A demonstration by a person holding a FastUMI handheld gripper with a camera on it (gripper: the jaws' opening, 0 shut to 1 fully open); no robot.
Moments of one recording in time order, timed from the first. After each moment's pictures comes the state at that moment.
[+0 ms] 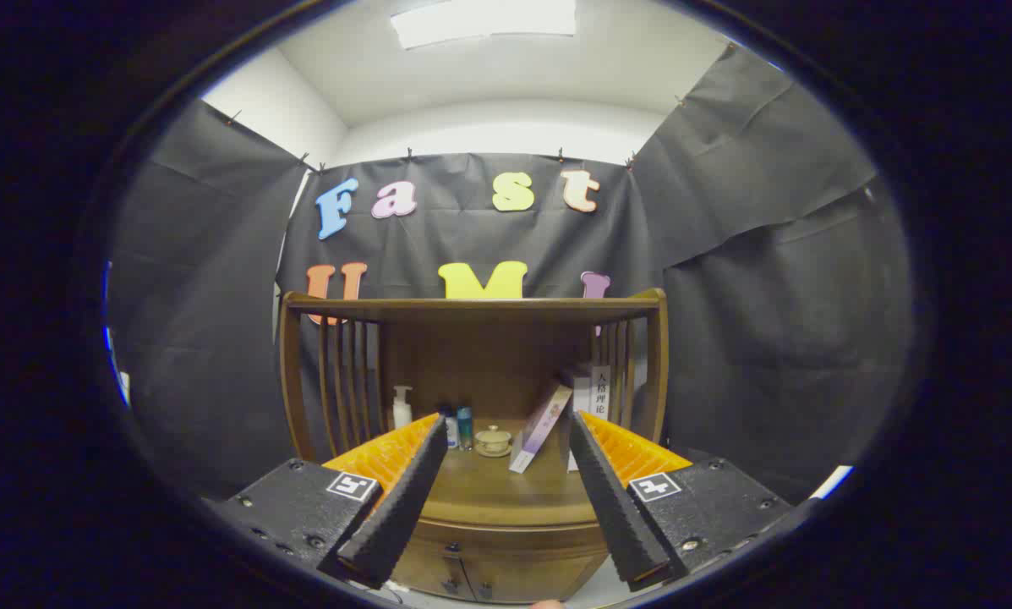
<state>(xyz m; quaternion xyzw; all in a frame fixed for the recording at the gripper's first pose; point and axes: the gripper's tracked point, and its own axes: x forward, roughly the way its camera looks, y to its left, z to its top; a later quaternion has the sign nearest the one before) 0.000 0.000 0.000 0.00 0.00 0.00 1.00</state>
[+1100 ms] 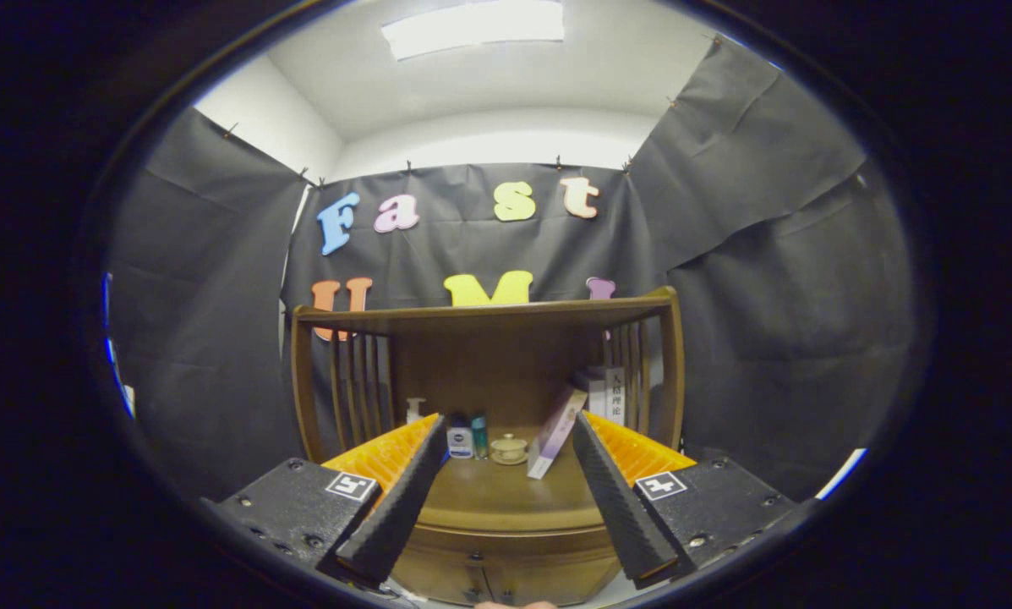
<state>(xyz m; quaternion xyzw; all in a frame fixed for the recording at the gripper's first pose) 0.005 0.031 -0.014 0.04 -0.01 0.03 1.00</state>
